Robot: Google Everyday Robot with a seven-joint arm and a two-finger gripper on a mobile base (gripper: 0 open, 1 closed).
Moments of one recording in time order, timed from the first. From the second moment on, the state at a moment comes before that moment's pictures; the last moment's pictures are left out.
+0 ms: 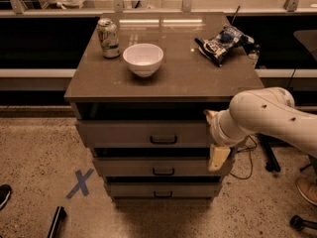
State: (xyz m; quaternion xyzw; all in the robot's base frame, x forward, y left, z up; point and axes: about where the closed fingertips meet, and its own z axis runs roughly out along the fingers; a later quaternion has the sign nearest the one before) arm 0.543 -0.168 0.669 -0.70 0.68 -0.05 0.21
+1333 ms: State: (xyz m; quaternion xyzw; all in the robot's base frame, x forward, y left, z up) arm 0.514 -0.175 0.697 -0.70 0.68 -0.04 0.23
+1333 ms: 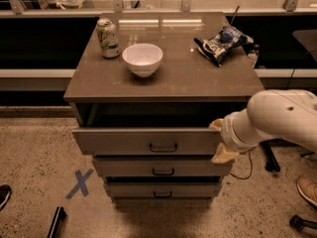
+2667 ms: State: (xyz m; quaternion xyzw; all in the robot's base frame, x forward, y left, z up) arm 0.437 -0.174 0.722 -0.73 0.66 0.01 0.19
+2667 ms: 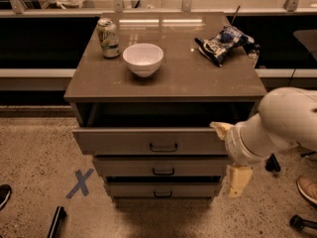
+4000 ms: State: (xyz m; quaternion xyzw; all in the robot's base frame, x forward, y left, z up) arm 0.521 -0.126 0.676 -0.72 0.67 0.05 0.18
